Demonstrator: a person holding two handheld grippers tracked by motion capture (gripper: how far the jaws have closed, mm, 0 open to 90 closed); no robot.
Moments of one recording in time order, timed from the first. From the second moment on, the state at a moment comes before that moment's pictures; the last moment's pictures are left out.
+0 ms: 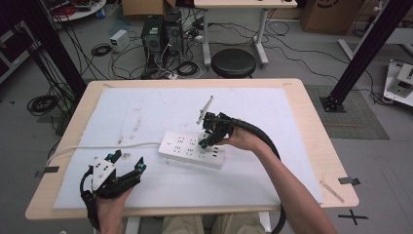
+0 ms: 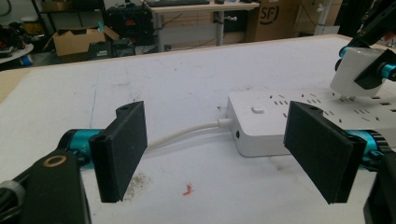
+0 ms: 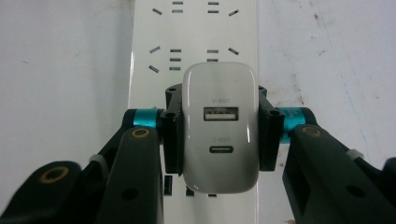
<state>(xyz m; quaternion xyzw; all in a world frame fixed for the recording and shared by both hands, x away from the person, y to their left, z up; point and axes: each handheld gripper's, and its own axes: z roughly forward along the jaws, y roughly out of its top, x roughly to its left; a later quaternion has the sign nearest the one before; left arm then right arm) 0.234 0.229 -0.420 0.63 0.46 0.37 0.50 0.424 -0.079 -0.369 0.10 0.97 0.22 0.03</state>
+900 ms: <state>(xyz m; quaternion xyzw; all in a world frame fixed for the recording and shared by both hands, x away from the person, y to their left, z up) 0.236 0.228 -0.419 0.63 0.47 0.37 0.50 0.432 -0.088 -0.374 0.16 0.95 0.25 -0.02</state>
